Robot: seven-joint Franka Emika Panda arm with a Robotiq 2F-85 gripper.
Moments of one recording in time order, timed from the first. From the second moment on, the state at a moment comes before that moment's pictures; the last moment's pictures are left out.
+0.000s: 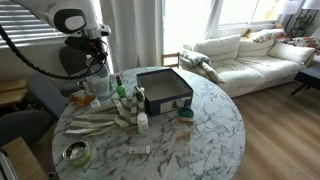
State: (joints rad) arm 0.14 0.07 0.09 -2.10 0.27 2.39 -0.18
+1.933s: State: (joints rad) arm 0.18 0.16 0.13 -2.24 0.12 2.58 0.38
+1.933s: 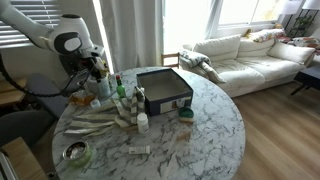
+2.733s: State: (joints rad) arm 0.20 0.16 0.12 -2.28 0.06 2.62 0.67
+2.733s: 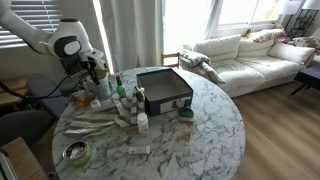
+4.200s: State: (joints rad) arm 0.21 0.14 0.09 -2.27 -0.02 2.67 0.79
